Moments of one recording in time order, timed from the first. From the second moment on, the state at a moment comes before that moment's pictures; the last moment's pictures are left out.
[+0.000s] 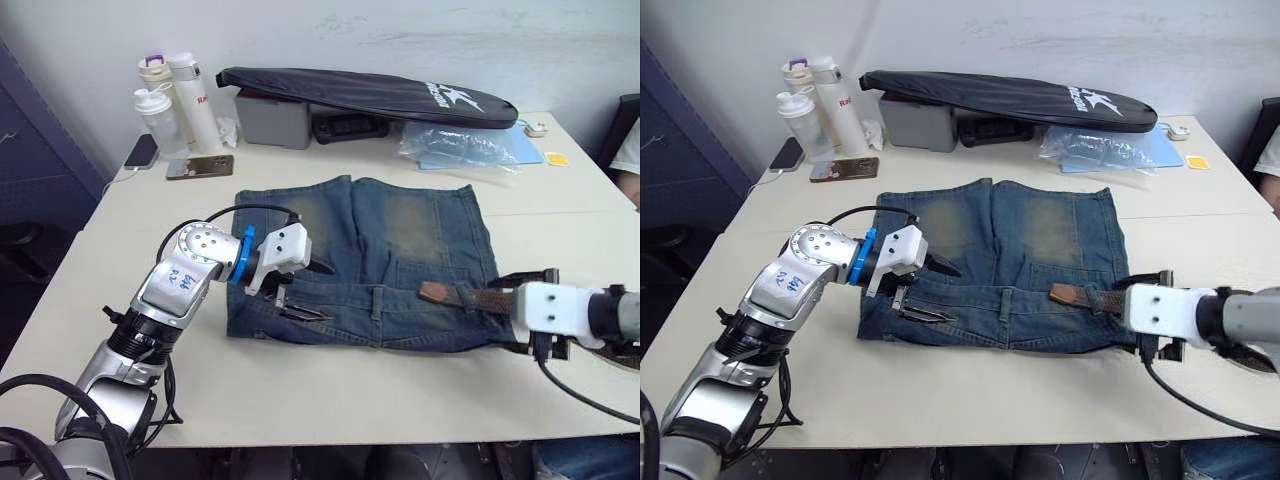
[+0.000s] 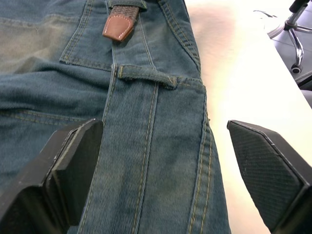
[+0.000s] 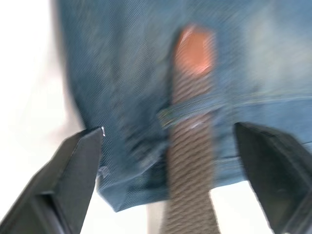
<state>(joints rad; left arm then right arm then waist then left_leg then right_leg) -0.70 0.58 -0.30 -0.03 -0.23 0.45 -1.22 0.11 -1.24 -0.30 -0.41 0.24 0.23 1.04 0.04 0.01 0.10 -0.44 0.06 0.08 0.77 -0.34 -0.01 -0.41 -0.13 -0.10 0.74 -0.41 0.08</state>
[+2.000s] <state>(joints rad) -1.24 -0.19 -0.34 1.22 0.19 -0.04 -0.91 0.10 -0.91 -0.18 -0.84 0.36 1.06 0.49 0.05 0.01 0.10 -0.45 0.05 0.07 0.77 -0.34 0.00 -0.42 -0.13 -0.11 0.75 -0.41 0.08</state>
